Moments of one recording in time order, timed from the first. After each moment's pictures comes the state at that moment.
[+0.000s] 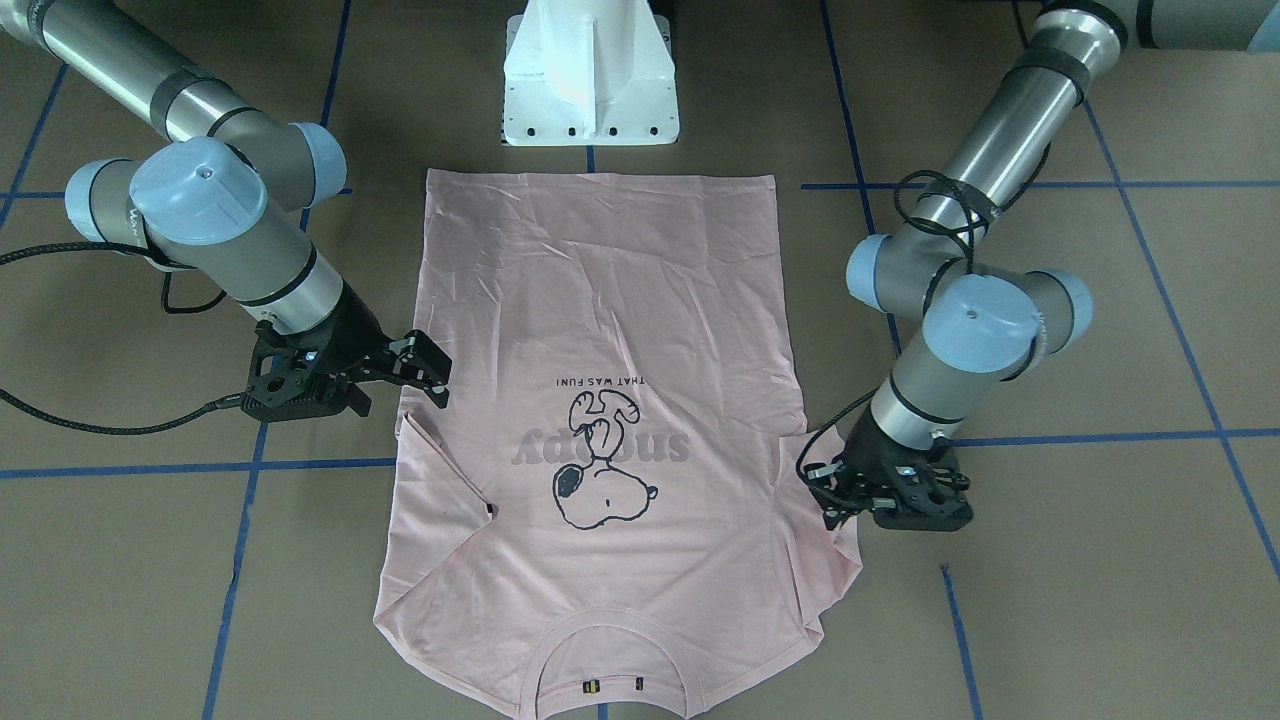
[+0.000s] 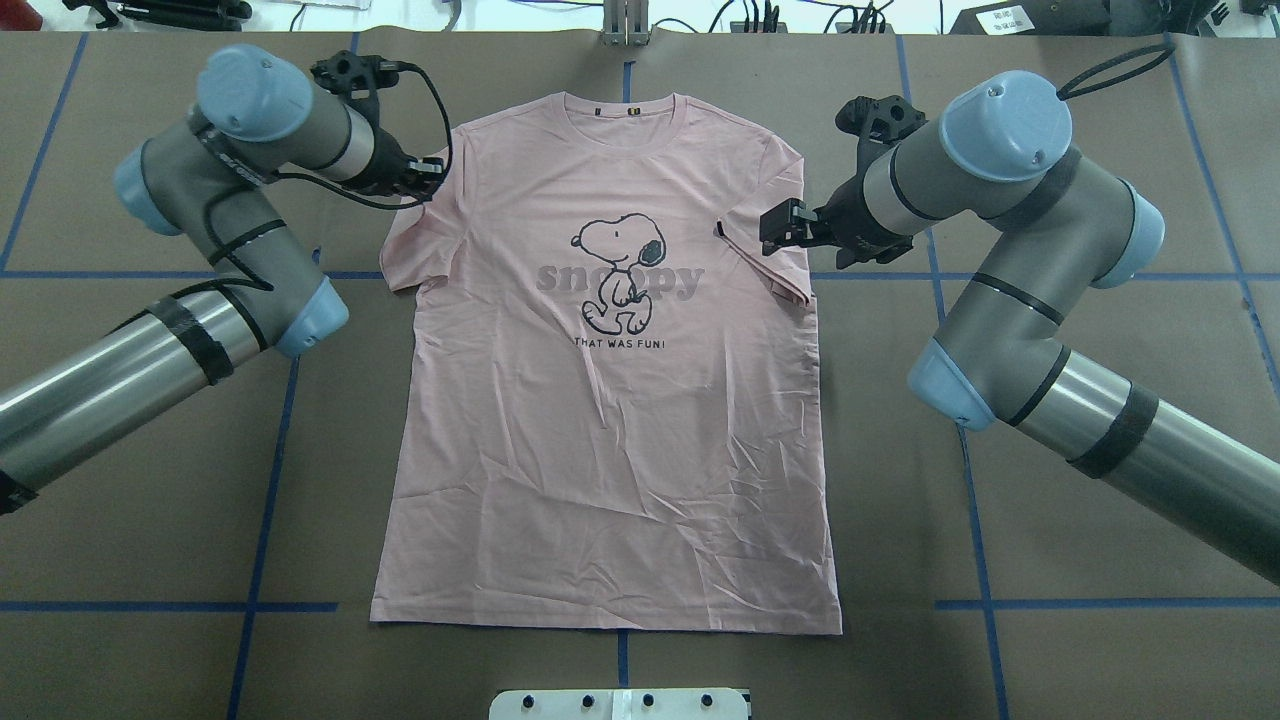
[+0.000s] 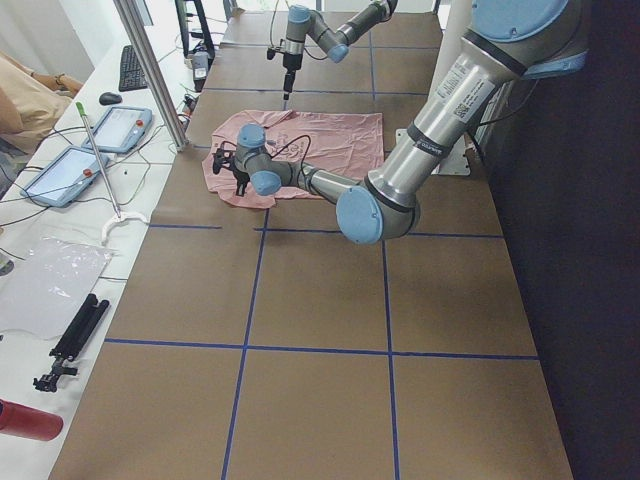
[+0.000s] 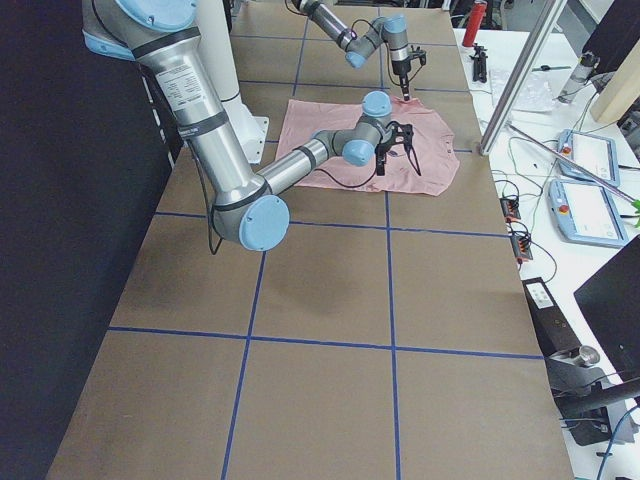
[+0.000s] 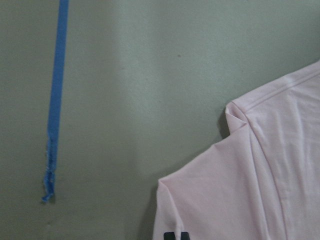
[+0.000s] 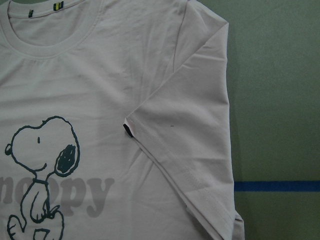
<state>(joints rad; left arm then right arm) -0.83 -2.28 -1.10 -2.31 -1.92 -1.08 0.79 -1.07 1.56 -1.08 2.05 1.20</state>
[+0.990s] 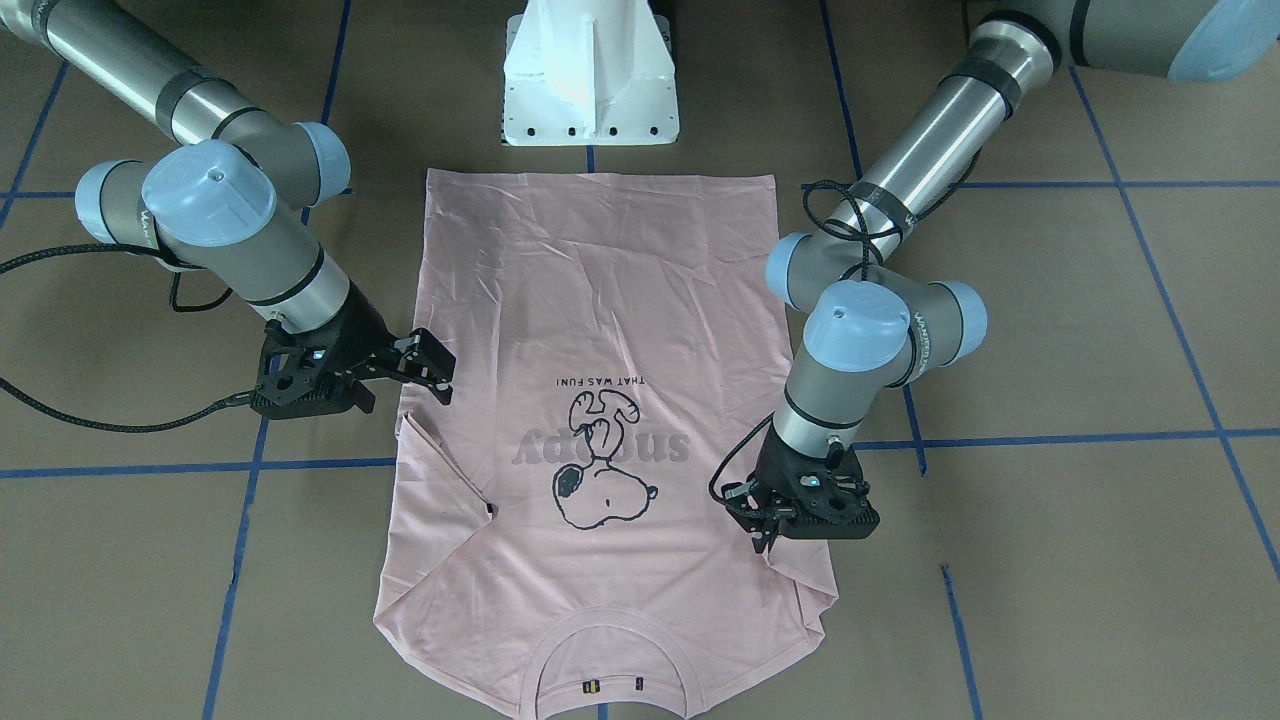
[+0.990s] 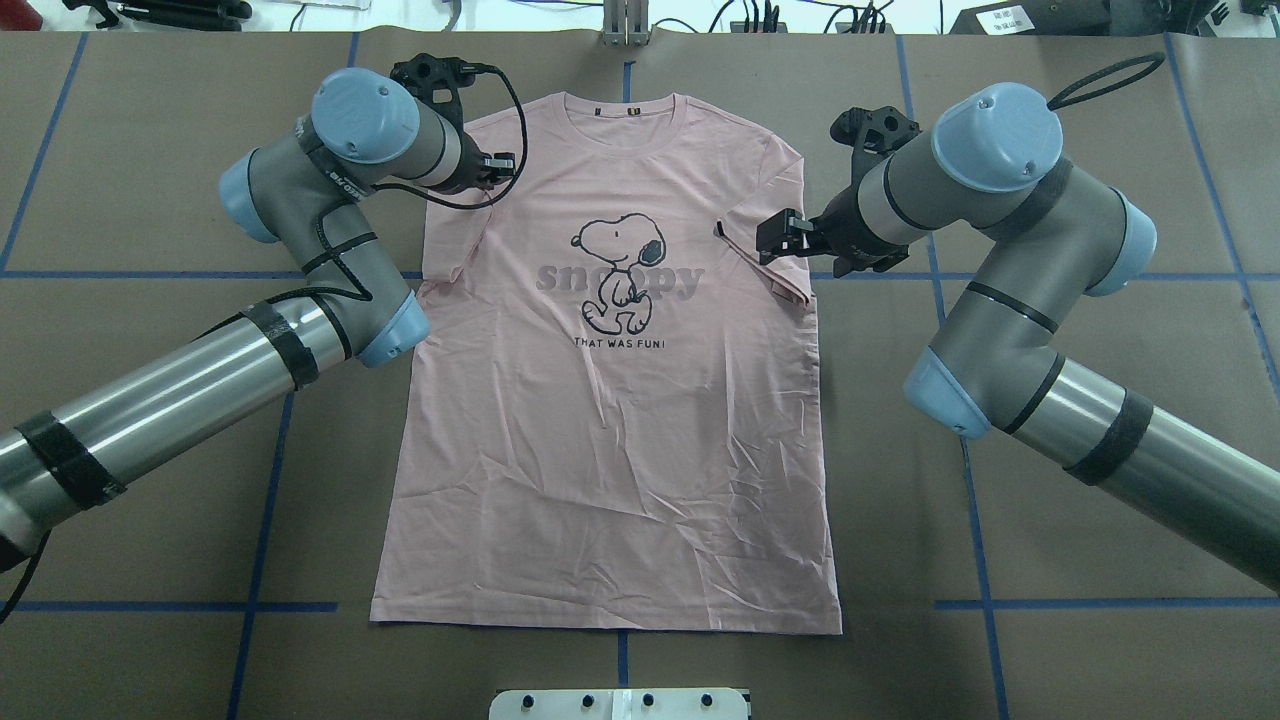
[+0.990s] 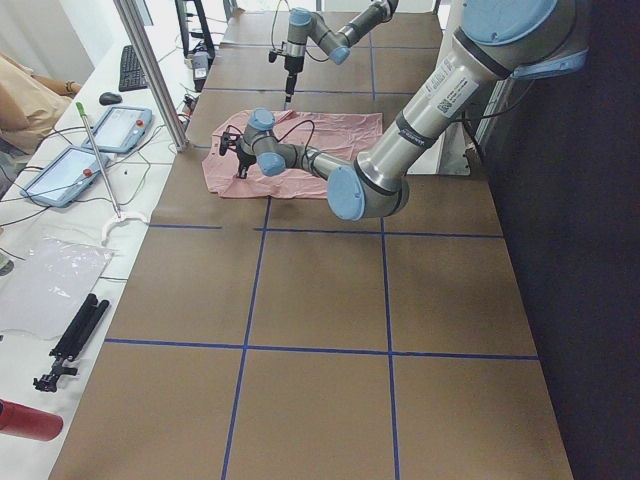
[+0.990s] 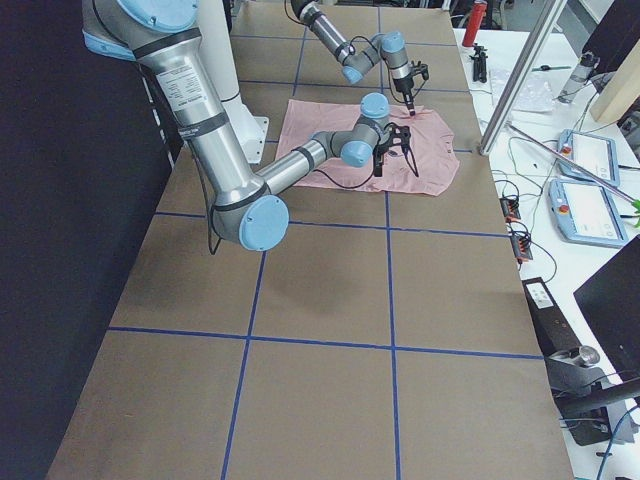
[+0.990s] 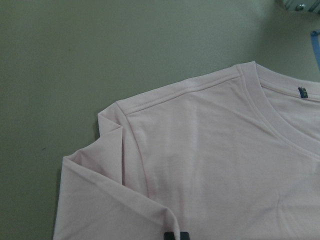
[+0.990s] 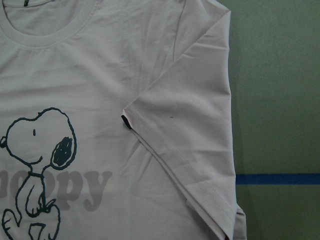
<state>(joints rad) -0.77 -2.40 -0.99 -2.32 -1.77 -1.13 0.77 -1.07 1.55 -1.08 2.04 1.20</state>
